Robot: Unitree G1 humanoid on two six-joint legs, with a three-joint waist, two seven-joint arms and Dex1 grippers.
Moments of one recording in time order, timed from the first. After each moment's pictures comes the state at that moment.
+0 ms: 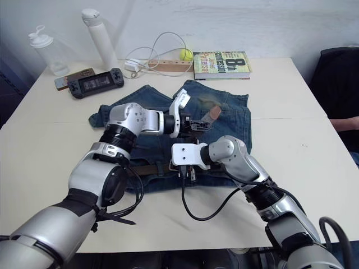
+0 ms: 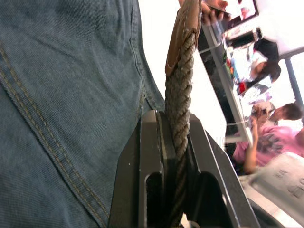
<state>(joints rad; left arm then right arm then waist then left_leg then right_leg) -1.24 0.09 0.11 0.82 -0.58 1.17 -0.51 -0.71 -0.46 0.50 0.04 -0.14 0.28 1.13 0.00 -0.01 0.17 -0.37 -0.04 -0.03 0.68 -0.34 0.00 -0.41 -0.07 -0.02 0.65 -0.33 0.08</state>
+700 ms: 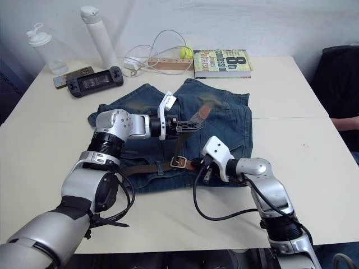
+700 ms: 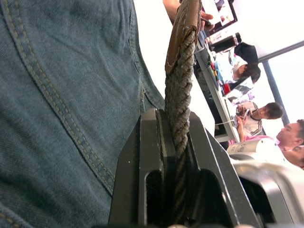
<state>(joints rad) -1.18 0.17 0.08 0.81 -0.51 1.11 -0.73 -0.41 -0.41 0.17 -0.22 0.04 0.59 0.95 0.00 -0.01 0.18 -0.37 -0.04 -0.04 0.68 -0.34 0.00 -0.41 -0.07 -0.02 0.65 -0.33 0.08</state>
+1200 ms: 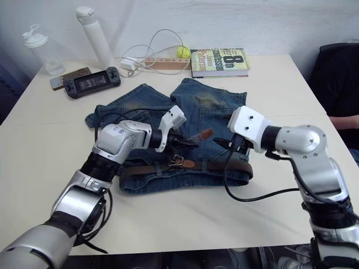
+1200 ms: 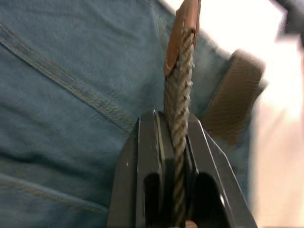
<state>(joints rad) -0.94 0.33 -0.35 0.26 -0.27 0.84 -0.83 -0.54 -0.79 0.02 -0.30 0.10 0.39 1.00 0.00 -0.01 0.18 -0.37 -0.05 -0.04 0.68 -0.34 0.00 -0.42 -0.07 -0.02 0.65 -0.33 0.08</state>
